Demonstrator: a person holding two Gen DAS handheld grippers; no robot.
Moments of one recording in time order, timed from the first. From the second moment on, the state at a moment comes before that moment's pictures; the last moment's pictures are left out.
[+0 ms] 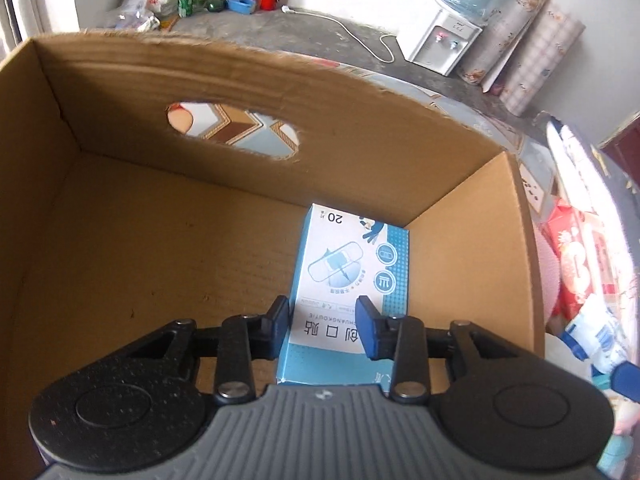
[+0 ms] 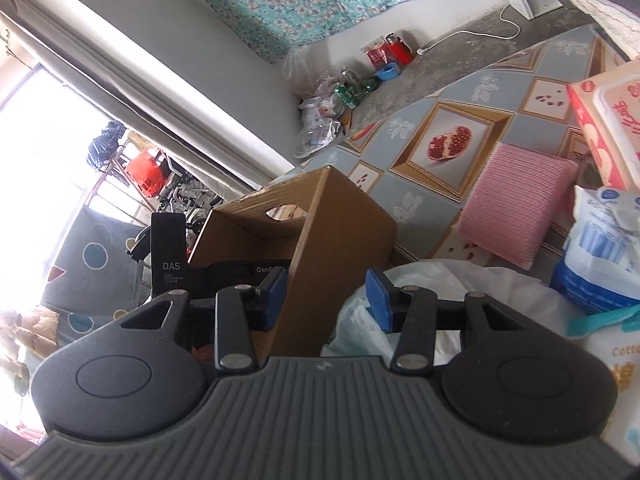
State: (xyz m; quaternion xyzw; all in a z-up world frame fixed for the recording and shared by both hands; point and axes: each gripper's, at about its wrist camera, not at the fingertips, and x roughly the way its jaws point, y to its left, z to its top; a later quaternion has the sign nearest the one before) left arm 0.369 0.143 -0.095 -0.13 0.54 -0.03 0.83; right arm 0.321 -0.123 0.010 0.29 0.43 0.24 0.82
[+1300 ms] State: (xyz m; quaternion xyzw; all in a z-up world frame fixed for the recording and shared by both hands) left arm 0.067 -0.020 0.067 -0.04 0.31 -0.12 0.94; right arm 0.106 -0.292 0.058 0.29 0.38 0.12 0.87
